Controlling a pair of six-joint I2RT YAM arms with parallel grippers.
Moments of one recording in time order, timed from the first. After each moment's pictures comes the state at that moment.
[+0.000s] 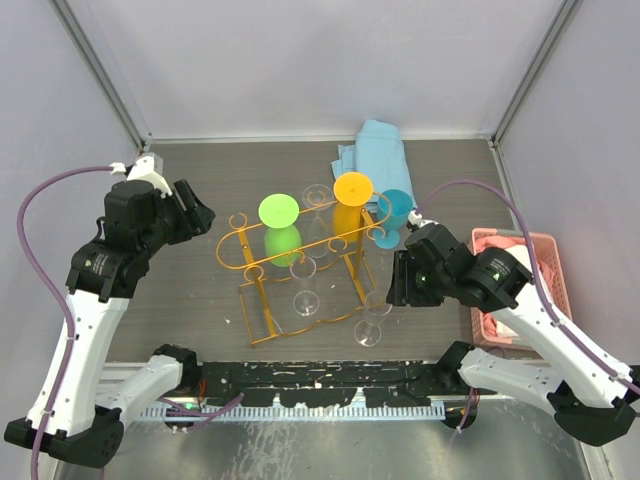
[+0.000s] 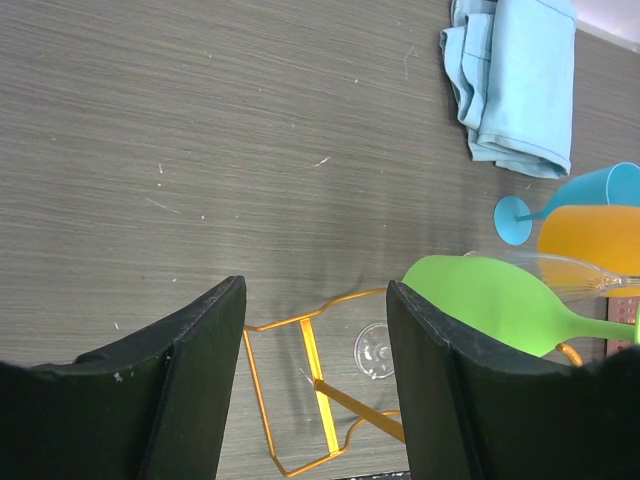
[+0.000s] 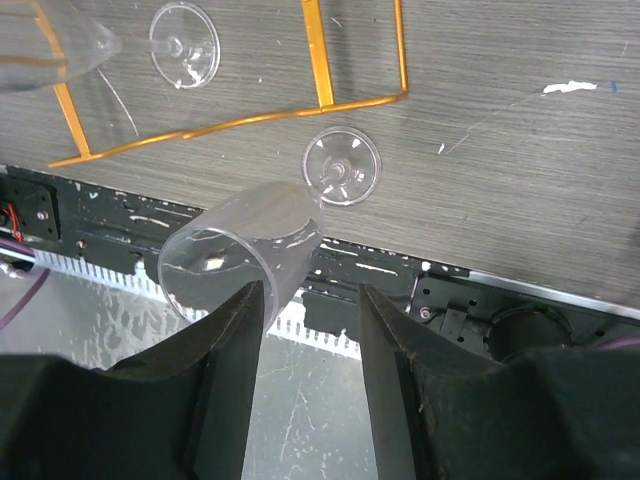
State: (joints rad) left arm -0.26 0.91 1.29 -0.88 -0.07 -0.48; right arm 0.80 0.93 1.20 -1.28 0.06 0.73
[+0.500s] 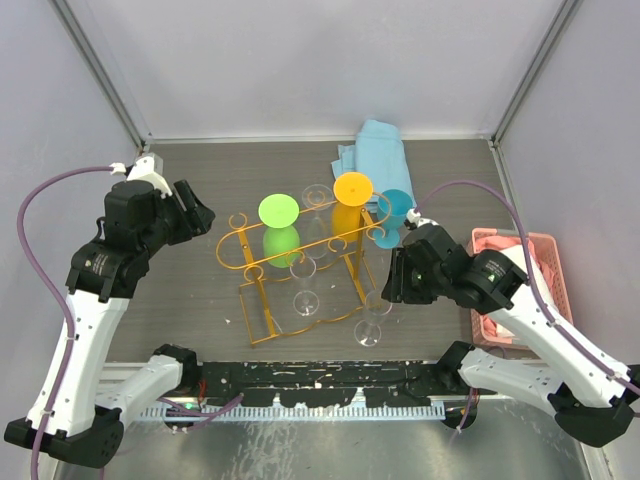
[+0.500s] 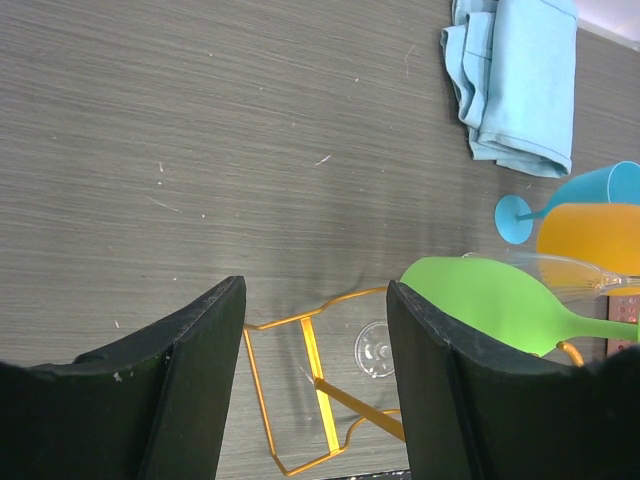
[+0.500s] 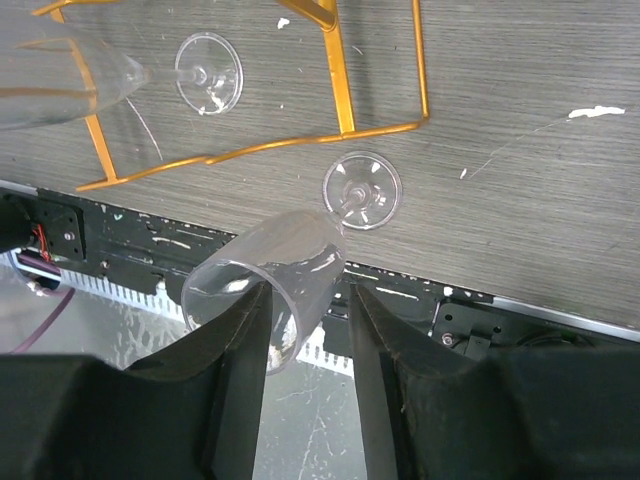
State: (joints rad) left arm -0.26 0.91 1.29 -0.88 -0.07 -0.48; right arm 0.80 0.91 1.14 -1.19 0.07 0.76
